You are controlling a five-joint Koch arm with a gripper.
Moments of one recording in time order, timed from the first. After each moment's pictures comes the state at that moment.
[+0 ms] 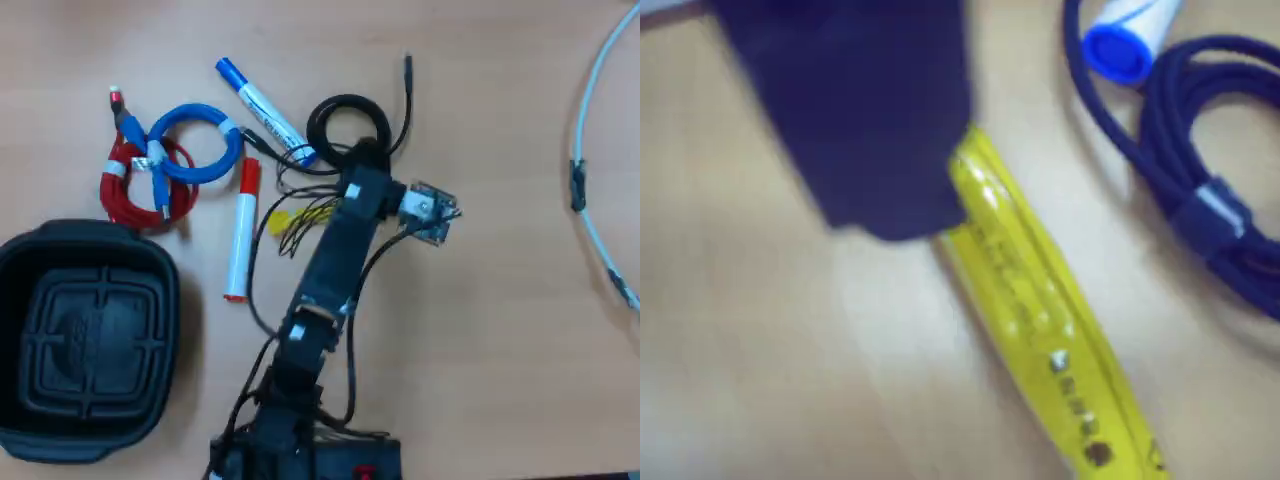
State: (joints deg) arm 114.3 71.2 60.9 88.4 -20.7
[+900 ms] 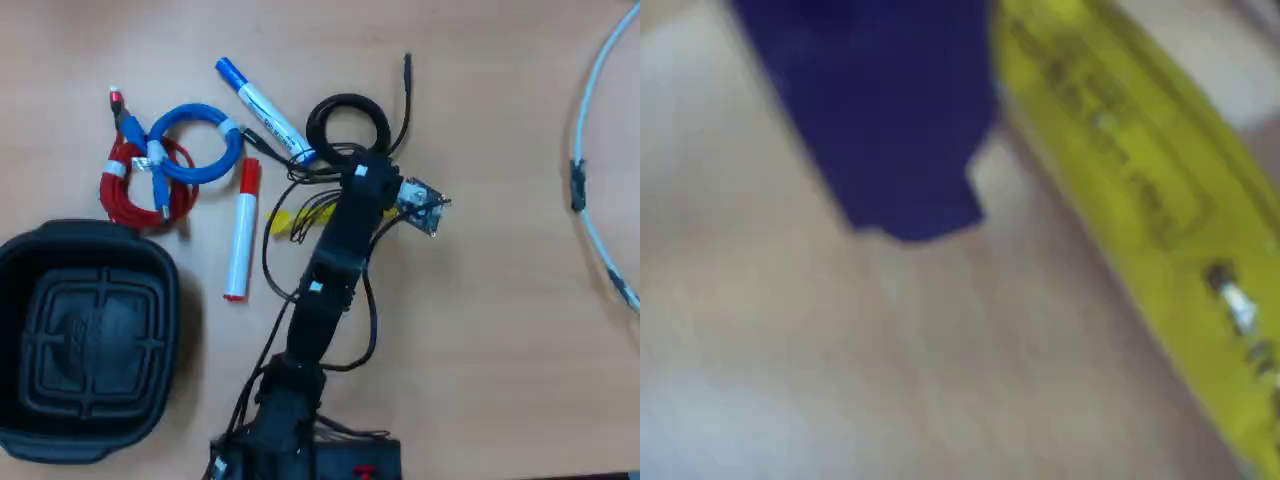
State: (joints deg) arm 112.6 52.5 66.3 89.6 -21.4
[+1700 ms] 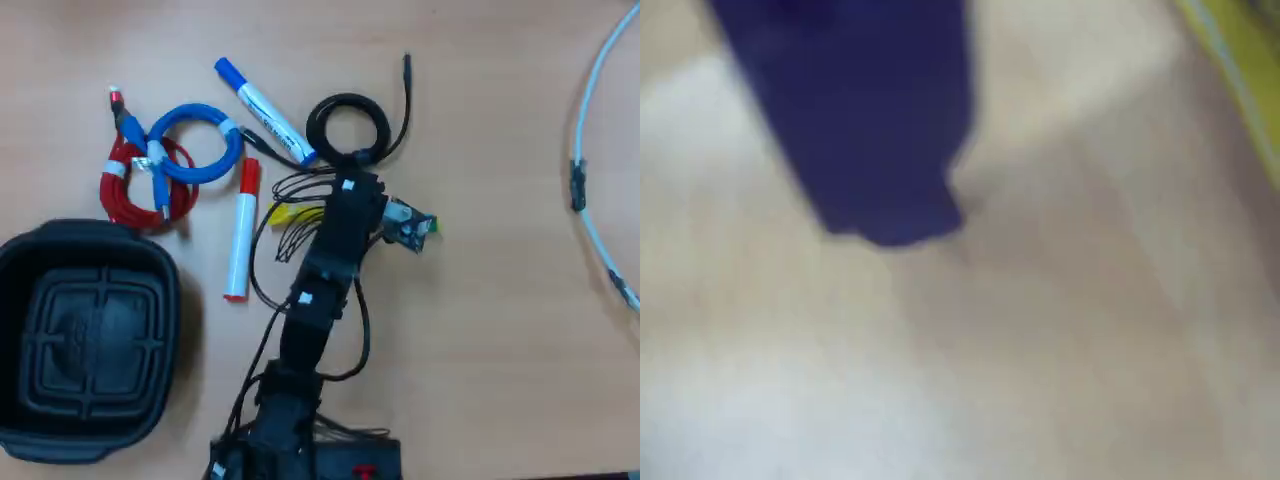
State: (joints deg) arm 109.8 59.7 76.5 85.2 -21.8
